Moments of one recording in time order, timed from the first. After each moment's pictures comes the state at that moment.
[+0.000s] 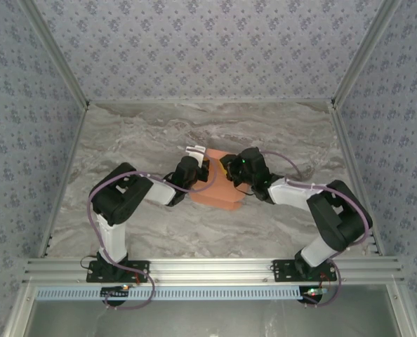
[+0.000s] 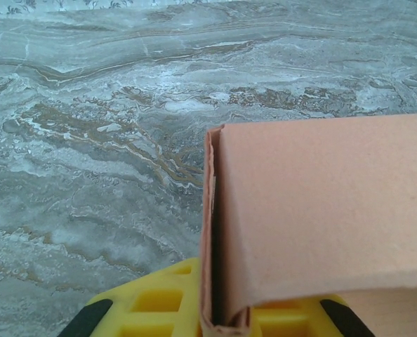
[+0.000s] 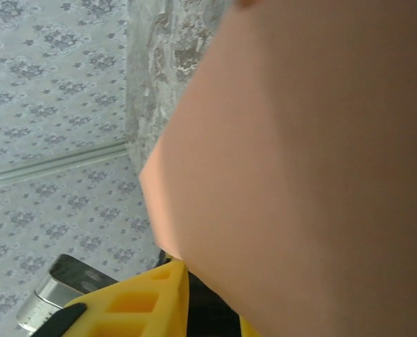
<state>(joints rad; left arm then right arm) -0.72 1.93 0.79 0.74 -0.23 -0.24 0.58 1.55 0.71 0.36 -0.13 1.55</state>
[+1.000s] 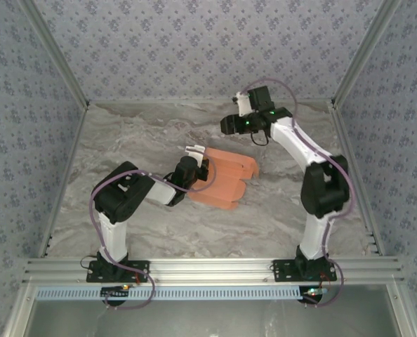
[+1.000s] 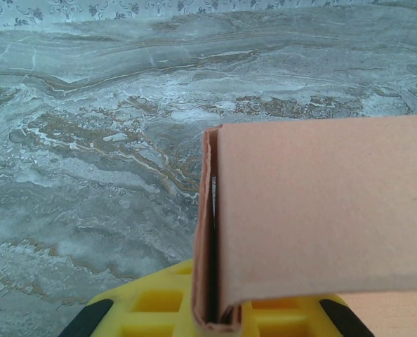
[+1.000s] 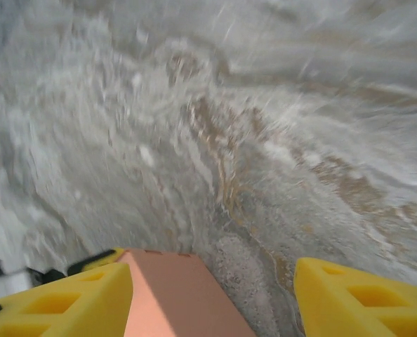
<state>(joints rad) -0.71 1.95 0.79 0.79 -0.24 -0.23 0.35 1.95 1.70 -0.61 -0.40 0.11</state>
